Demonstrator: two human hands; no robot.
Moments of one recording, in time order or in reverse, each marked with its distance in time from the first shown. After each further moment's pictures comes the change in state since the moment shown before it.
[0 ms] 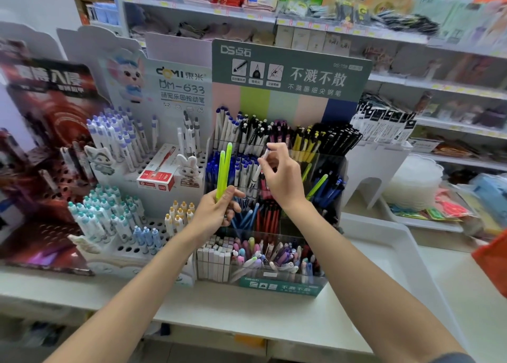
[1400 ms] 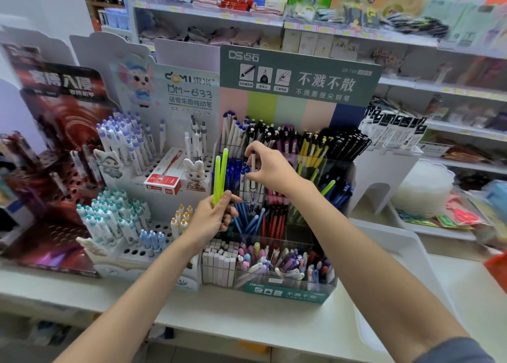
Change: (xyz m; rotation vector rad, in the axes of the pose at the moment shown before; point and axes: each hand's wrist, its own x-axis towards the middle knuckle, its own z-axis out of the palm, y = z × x) left_hand -0.004 0.000 -0.012 -0.033 0.053 -0.012; right_hand 0.048 -0.025 0.002 -0.061 -0.623 0.091
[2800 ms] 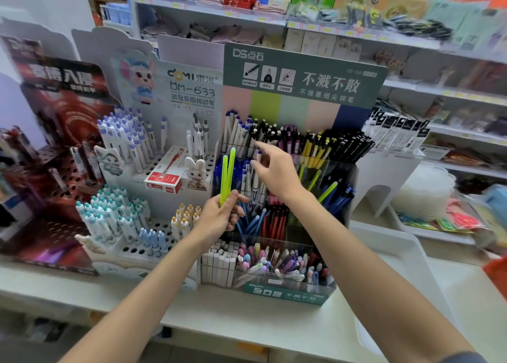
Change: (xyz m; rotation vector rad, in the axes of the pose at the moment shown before) left_hand 0.005 -0.004 0.008 -0.005 -0.007 0.017; right_hand -0.007 0.002 0.015 0.086 0.321 0.001
